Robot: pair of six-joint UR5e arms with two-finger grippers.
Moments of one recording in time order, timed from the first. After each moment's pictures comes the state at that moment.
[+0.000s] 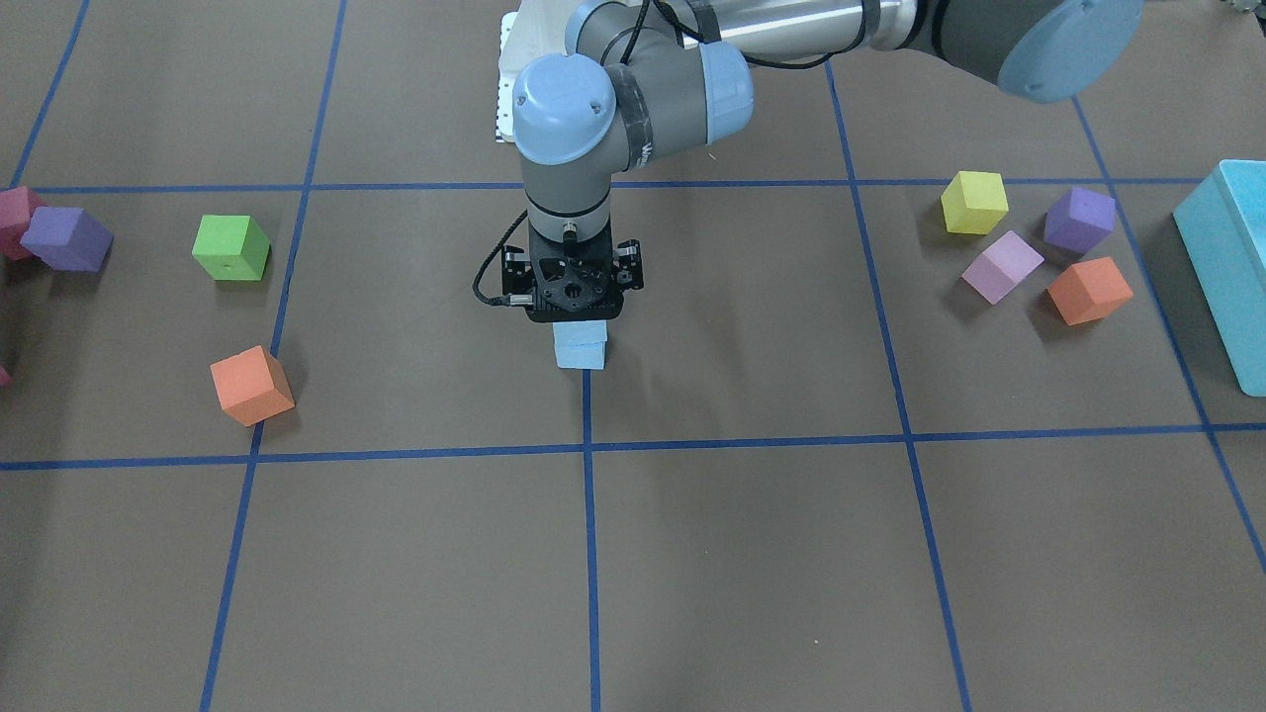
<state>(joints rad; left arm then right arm) -0.55 -2.57 -1.43 -1.48 -1.94 -1.21 1.52 -1.17 1.24 -1.66 2.34 -0.17</state>
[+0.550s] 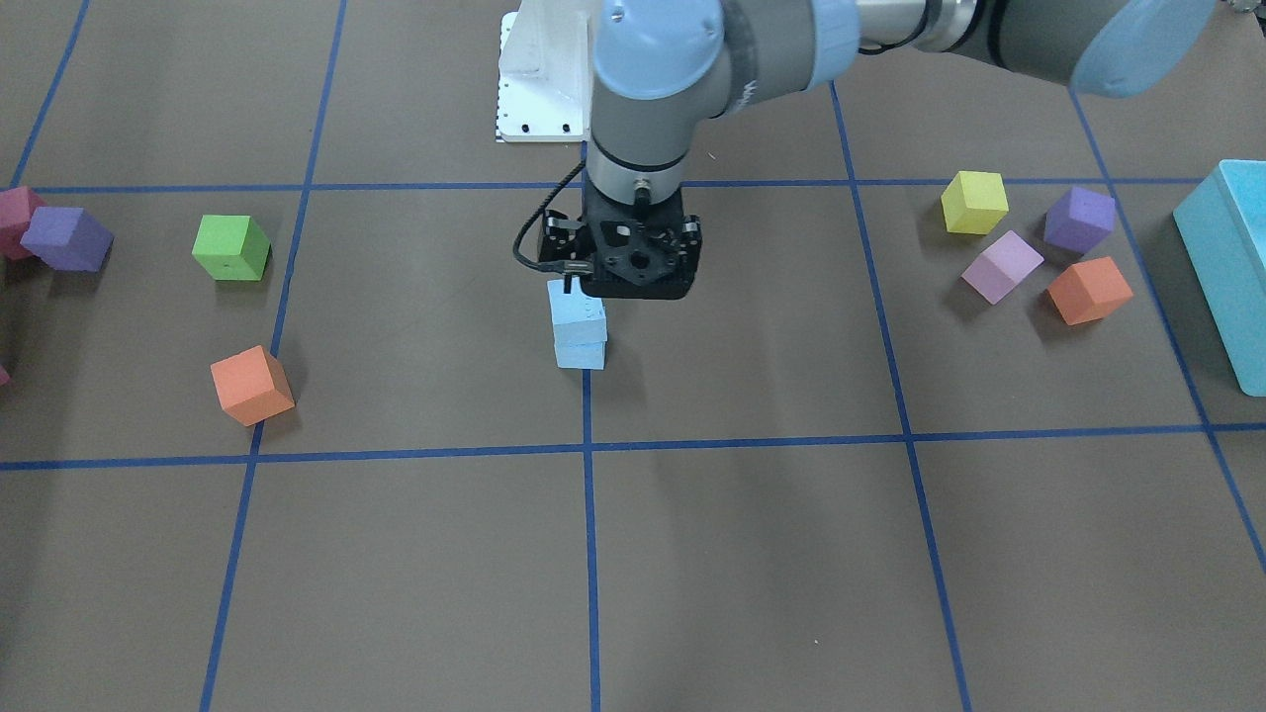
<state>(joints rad) -0.75 -2.47 -1.66 -1.36 -2.09 -1.03 1.52 -1.17 1.25 -1.66 2.34 -0.17</state>
